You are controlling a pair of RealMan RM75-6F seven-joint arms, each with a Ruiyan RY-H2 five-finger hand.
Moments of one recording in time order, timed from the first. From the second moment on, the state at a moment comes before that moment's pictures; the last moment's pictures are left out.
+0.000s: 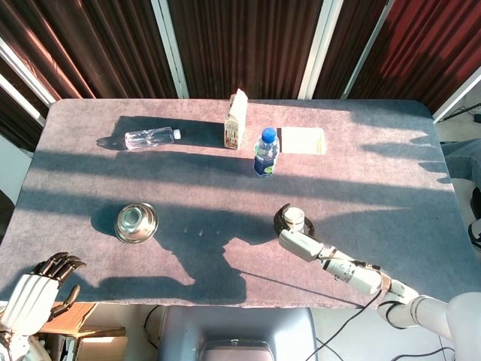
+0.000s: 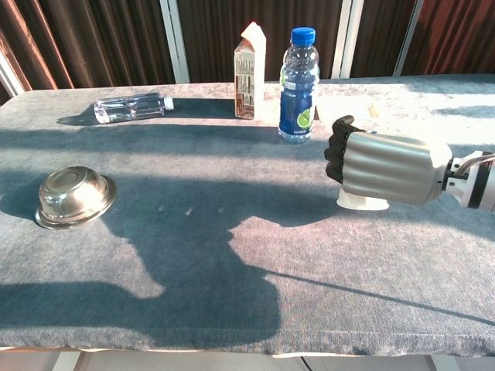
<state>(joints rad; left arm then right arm) -0.06 -1.09 0.07 -1.65 1.76 1.57 0.10 0.71 -1.56 -0.03 -1.06 -1.90 1.10 -1.28</state>
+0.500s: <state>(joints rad) -0.06 -1.09 0.07 -1.65 1.76 1.57 0.10 0.70 -1.58 -0.05 -1.05 -1.91 1.11 -1.17</state>
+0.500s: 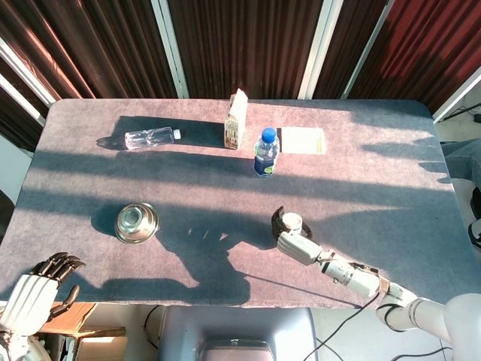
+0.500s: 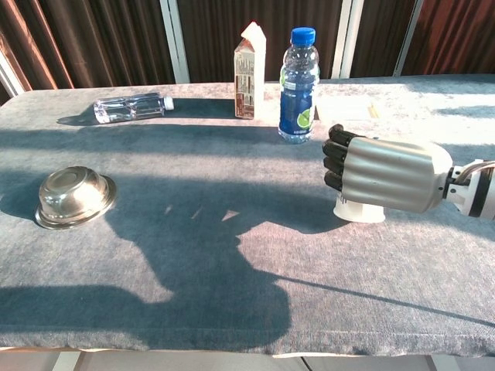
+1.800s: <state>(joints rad) -0.06 -1.11 0.06 -1.65 1.74 1.56 0.14 0.22 -1.19 -0.02 -1.62 -1.51 1.61 -0.33</state>
